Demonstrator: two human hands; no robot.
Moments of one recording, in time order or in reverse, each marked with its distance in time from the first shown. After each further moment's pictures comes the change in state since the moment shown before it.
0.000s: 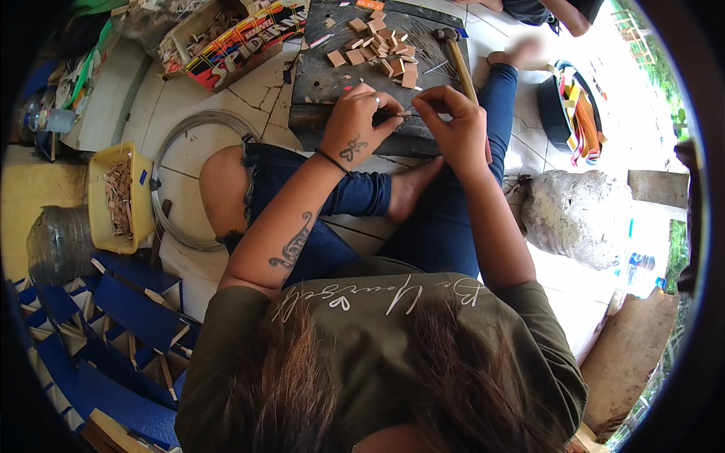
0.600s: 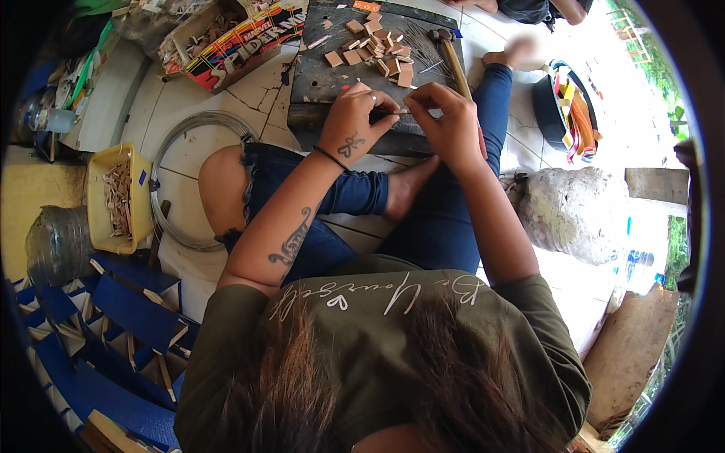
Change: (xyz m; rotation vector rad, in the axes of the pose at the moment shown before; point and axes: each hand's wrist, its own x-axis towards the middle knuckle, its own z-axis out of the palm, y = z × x) left_hand 0.000 0.001 -0.001 0.008 0.004 0.018; right_hand 0.003 0.000 -0.001 -0.087 -0.080 -0.117
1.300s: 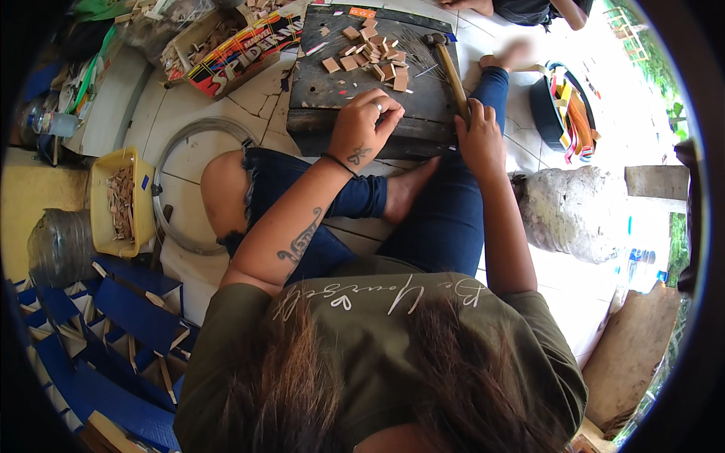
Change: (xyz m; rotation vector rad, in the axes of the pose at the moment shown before) left_hand 0.002 0.002 0.020 -0.070 0.129 0.097; right_hand -0.035 0.052 -0.035 -0.738 -0.057 0.437
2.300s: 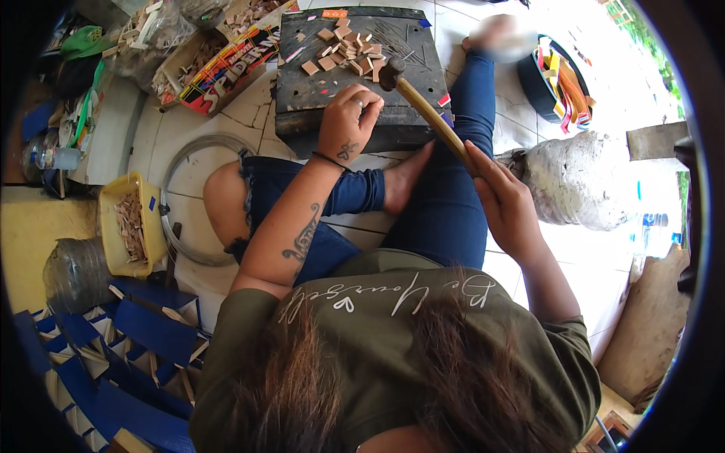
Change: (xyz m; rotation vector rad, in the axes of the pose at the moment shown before) left_hand -0.003 -0.002 0.003 0.058 -0.010 0.059; right_hand -0.112 -0.009 -0.116 0.569 -0.109 -0.287
